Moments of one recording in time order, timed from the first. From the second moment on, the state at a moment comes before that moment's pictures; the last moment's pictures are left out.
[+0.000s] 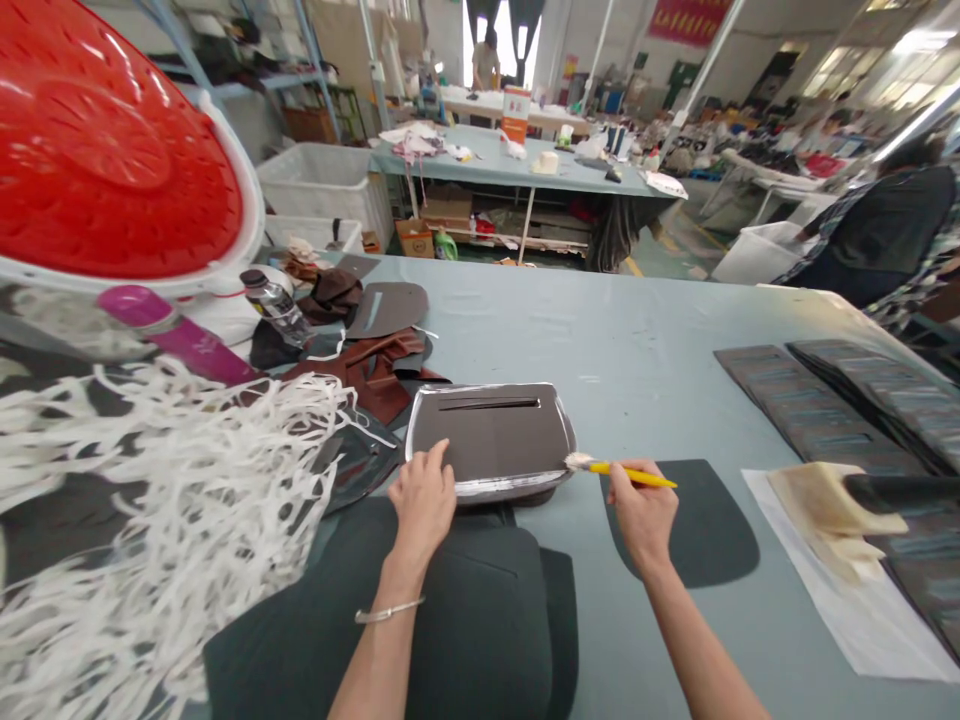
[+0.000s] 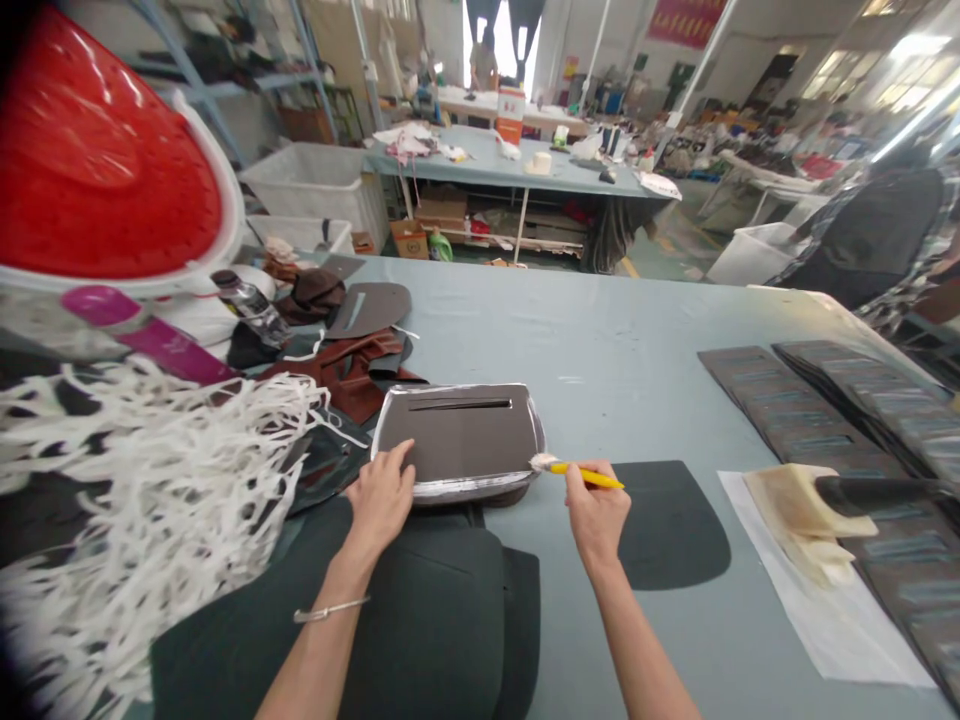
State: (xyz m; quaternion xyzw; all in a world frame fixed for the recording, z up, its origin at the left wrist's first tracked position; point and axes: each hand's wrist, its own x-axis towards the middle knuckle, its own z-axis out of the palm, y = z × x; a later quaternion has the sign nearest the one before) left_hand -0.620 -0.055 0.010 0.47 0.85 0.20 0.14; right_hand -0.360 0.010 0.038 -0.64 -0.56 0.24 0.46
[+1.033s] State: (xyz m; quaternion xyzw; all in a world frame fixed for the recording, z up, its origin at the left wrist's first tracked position) left_hand -0.582 -0.051 0.009 0.48 0.87 0.13 -0.03; right_hand -0.427 0.116 0.021 -0.60 -0.60 0.22 0.49
